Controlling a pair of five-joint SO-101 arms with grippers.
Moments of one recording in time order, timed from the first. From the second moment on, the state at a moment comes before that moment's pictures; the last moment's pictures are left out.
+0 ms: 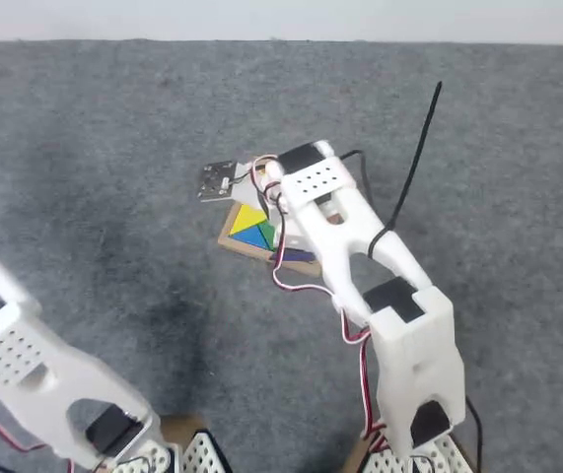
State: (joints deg) left arm -53.5 35.3 -35.3 77.0 -8.4; right arm -31.4 30.7 -16.7 78.7 53.7
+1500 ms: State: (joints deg) left arm -53.5 35.3 -35.3 77.0 -8.4; right arm -28.9 25.7 -16.8 75.2 52.6
